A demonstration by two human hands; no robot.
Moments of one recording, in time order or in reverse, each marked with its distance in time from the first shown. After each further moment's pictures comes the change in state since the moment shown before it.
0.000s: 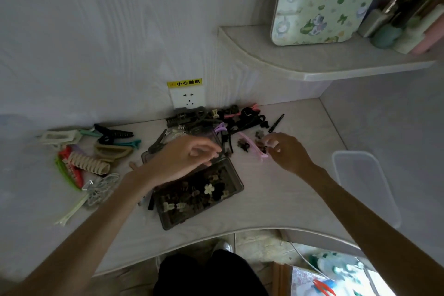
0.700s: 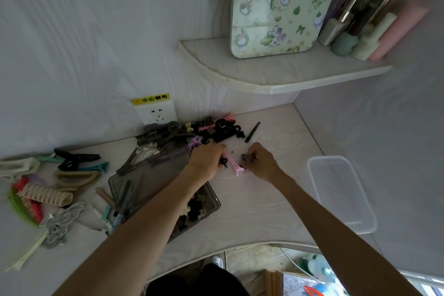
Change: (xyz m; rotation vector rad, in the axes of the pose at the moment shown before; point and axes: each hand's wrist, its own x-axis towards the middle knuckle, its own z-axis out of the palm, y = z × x) left_hand 0.133 -0.016 0.086 0.529 0.028 -0.005; right_hand 0.020 0.026 0.025 0.208 -0.001 0.178
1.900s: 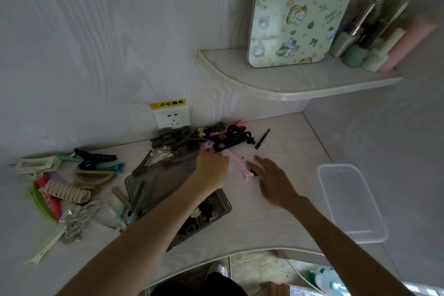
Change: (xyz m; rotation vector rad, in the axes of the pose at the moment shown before) left_hand -0.032 0.014 -0.029 0.419 -0.112 -0.065; right_hand -0.028 0.021 0.010 -0.489 -0.075 -0.332
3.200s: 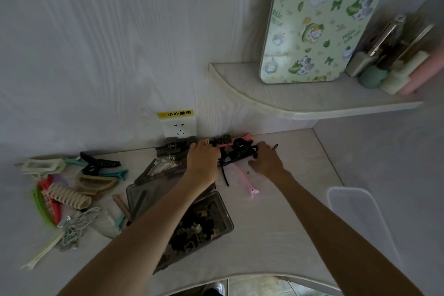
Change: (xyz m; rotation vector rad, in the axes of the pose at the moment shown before) left_hand 0.024 -0.035 0.001 -0.183 0.264 -0.211; right_hand 0.090 -0.033 -0.051 0.195 -0.017 0.343
